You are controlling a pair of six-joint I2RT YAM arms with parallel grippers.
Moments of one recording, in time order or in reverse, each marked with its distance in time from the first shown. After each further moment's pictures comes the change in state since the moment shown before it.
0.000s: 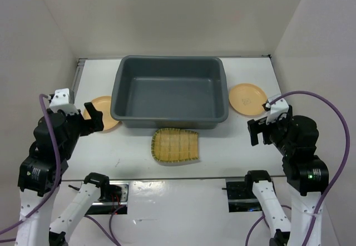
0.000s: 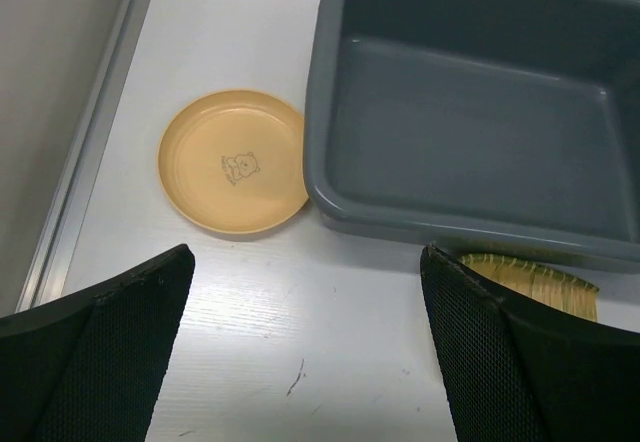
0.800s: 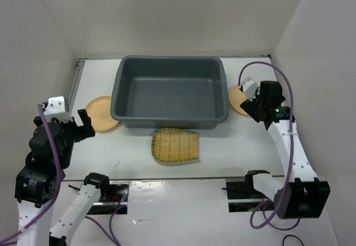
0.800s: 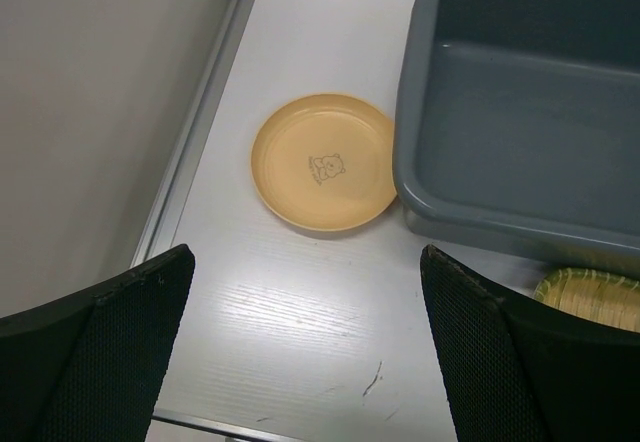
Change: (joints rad) left arm 0.006 -0.069 -0.018 -0.037 -0.156 0.114; right arm 0.000 0.510 -0.216 0.437 0.419 -0.510
